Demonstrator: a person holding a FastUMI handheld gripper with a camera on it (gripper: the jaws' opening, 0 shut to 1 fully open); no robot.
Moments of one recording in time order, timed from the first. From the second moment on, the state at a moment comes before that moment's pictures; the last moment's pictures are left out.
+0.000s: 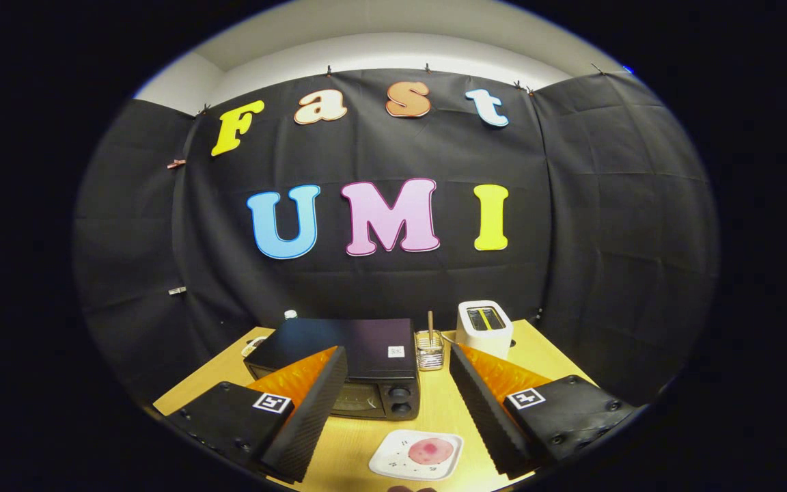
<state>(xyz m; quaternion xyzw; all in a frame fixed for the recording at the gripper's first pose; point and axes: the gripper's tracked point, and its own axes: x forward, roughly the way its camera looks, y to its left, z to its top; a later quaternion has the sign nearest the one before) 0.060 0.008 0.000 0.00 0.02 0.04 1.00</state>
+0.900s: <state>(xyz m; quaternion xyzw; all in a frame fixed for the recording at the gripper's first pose) 0.147 0.162 -0.103 0.01 0.12 0.07 0.99</state>
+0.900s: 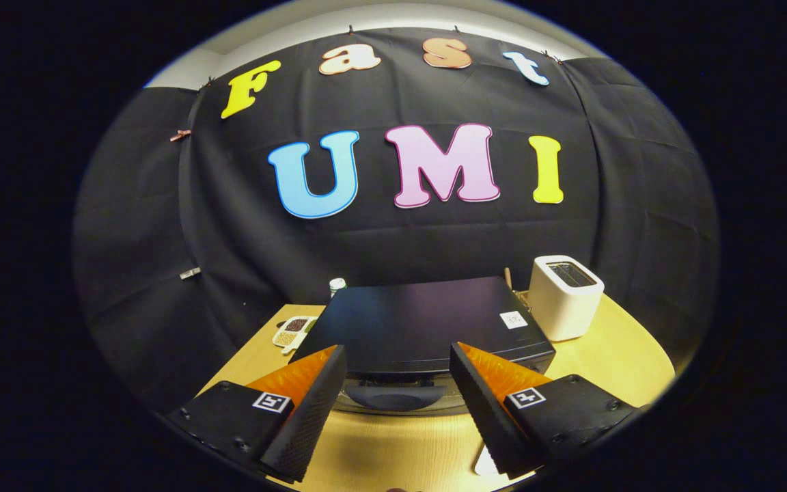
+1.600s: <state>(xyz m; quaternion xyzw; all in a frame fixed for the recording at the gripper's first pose) 0.173 0.174 -0.169 -0.02 0.17 0.05 0.98</state>
